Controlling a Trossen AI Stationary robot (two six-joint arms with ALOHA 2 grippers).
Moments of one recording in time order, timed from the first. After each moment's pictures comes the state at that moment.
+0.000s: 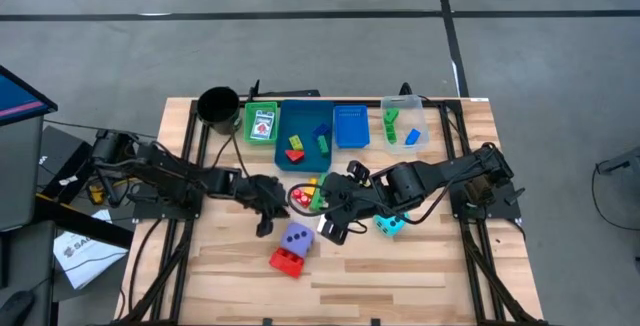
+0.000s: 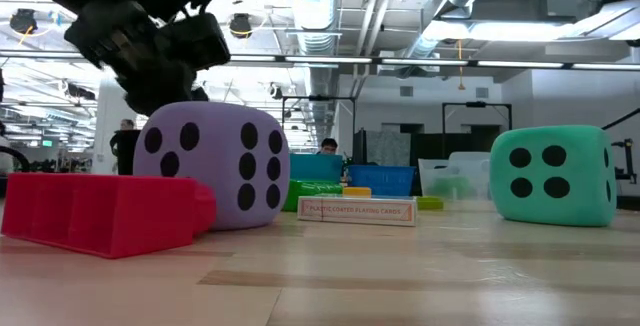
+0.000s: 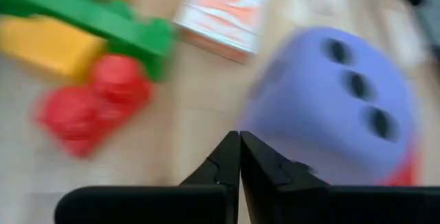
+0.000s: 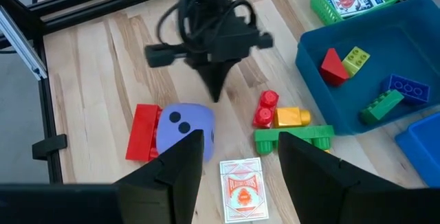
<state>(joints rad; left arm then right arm) -0.11 1.38 0.52 0.11 0.09 -0.24 0.35 1.89 2.09 -1.15 0.42 0.60</state>
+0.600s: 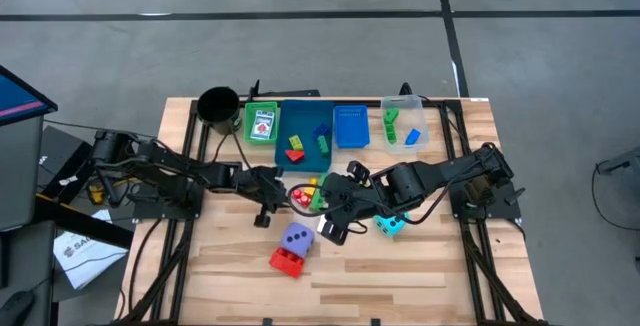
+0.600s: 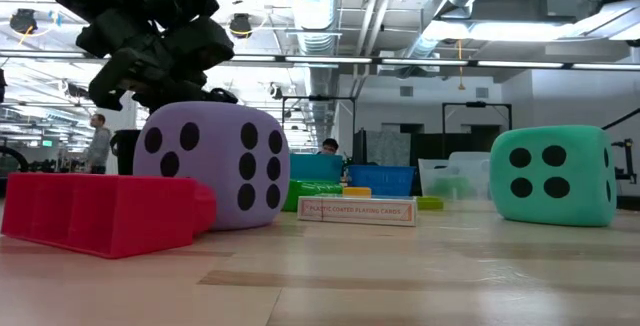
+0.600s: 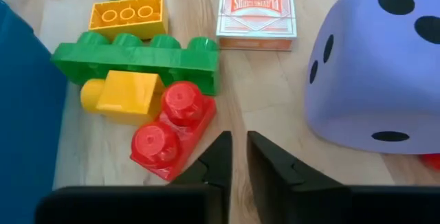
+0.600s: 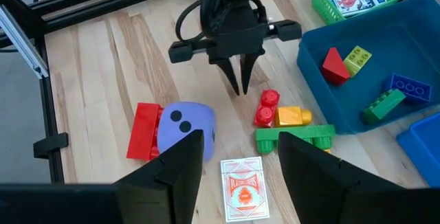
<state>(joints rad) -0.03 1.38 0.52 0.10 0.06 0.18 0.35 1.89 2.09 -1.15 0.42 0.60</state>
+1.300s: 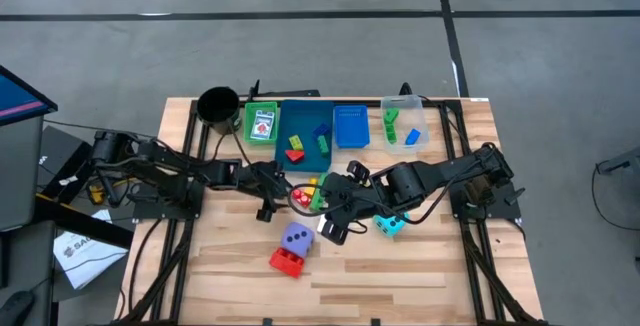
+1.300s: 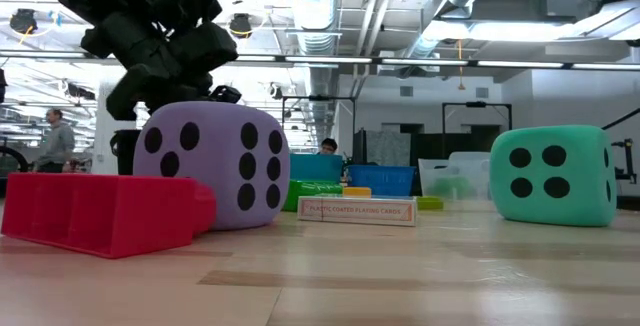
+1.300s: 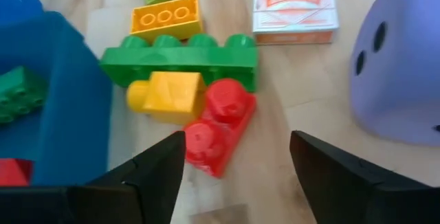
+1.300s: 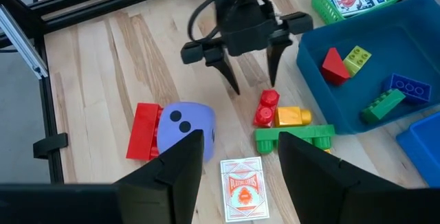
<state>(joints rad) 0.01 1.38 0.52 0.11 0.00 0.28 0.35 1.89 2.09 -1.15 0.42 0.60</state>
